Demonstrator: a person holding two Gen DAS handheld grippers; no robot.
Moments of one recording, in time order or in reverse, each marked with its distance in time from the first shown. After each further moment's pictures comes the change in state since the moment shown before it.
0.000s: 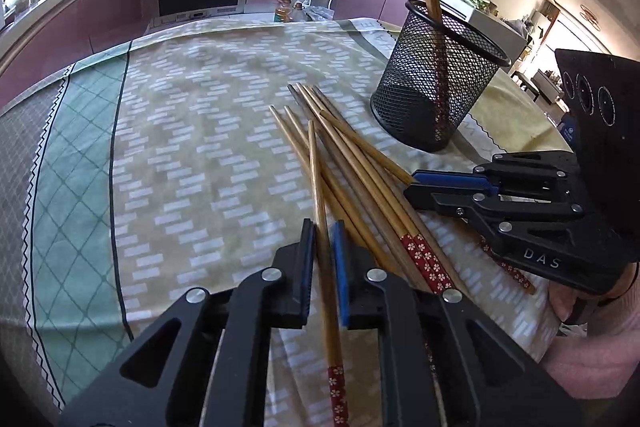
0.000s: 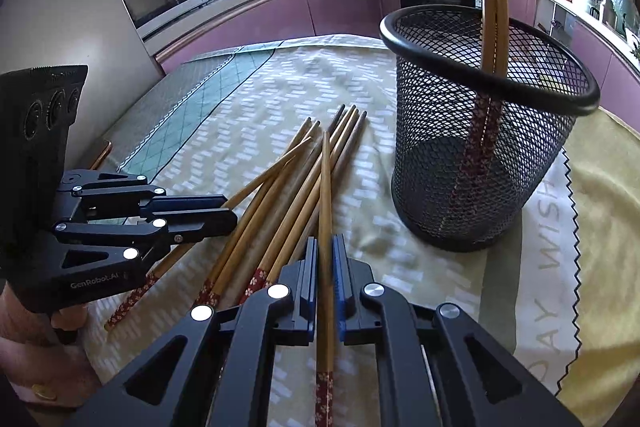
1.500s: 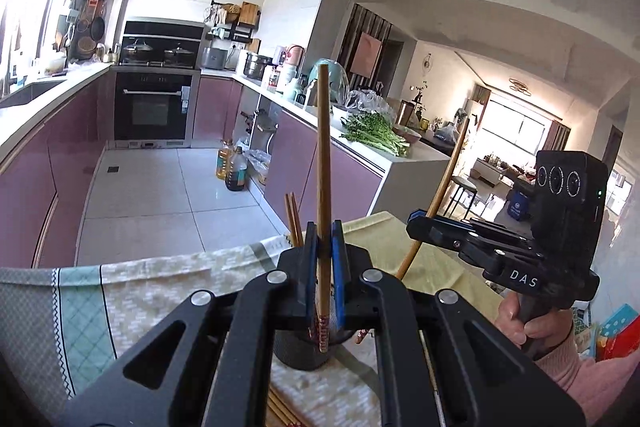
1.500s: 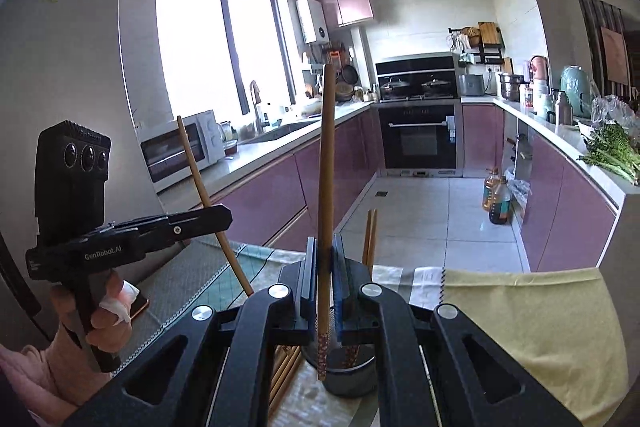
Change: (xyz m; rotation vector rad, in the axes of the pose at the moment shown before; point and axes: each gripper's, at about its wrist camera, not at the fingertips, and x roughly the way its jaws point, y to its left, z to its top) left arm -0.153 -0.071 0.142 0.090 -0.492 -0.204; right arm -0.184 -0.055 0.074 0.006 -0.543 -0.015
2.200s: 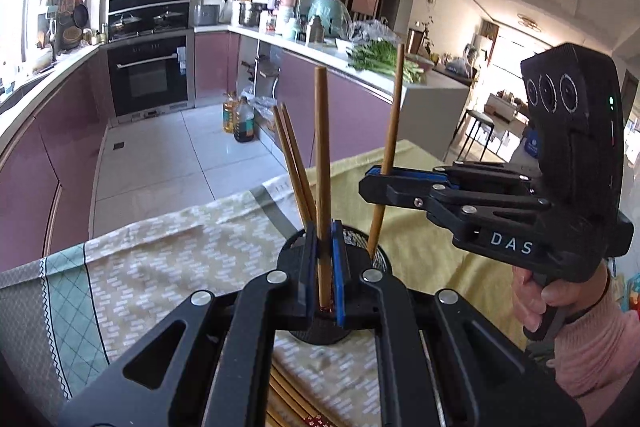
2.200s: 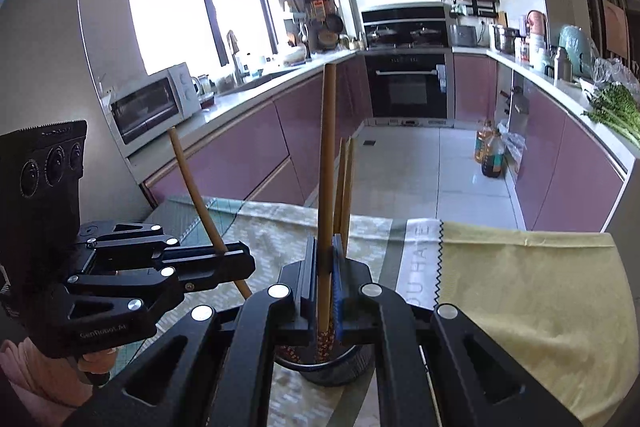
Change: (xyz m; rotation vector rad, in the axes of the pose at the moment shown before) left arm 0.084 -0.004 -0.045 0.094 0.248 0.047; right arm 0.070 -0.018 -0.028 0.032 0.211 -0.046
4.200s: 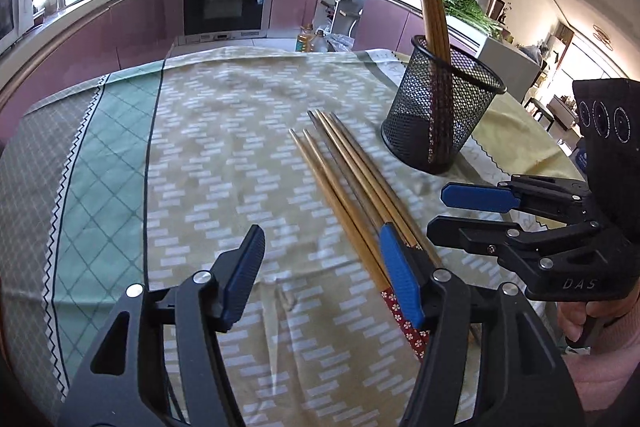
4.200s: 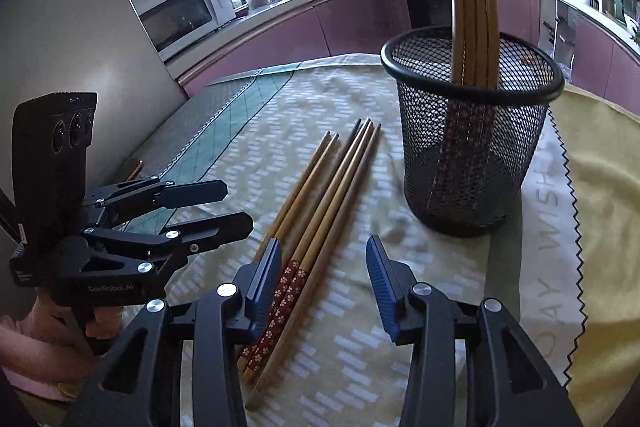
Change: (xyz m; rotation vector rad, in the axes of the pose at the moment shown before) left arm -0.012 0.061 -0.166 -0.219 0.162 0.202; right arm 0.040 0.067 -0.125 0.007 0.265 0.139
